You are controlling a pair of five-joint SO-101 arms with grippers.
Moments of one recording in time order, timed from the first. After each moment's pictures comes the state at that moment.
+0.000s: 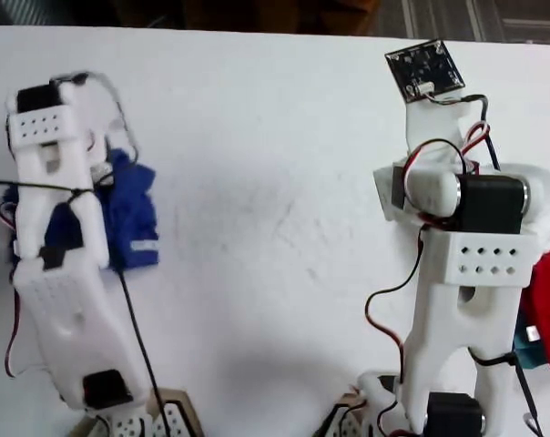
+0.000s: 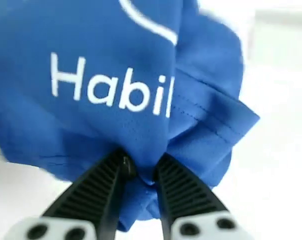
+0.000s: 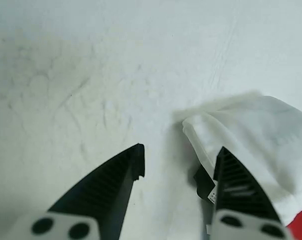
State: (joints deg) left arm -20.1 30.2 -35.0 101.4 1.2; right arm -1.7 -24.3 -8.7 98.5 19.9
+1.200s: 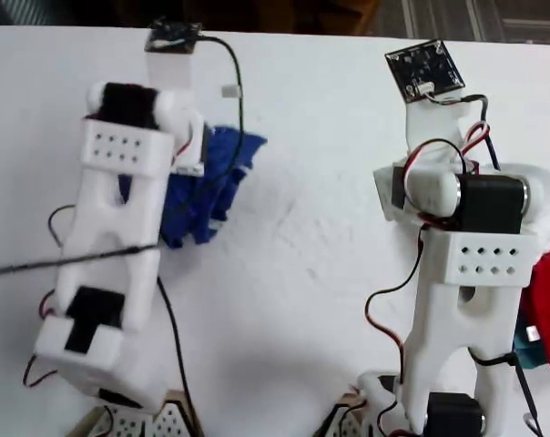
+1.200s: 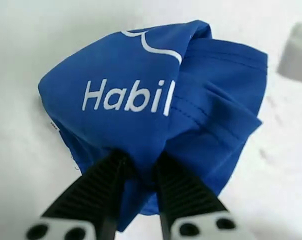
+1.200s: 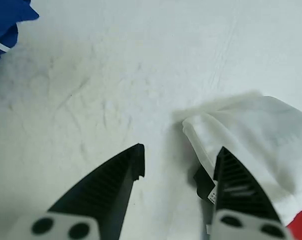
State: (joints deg) left arm 3.7 8.5 -26.7 101.6 9.3; right arm -1.7 -24.3 -8.7 98.5 19.9
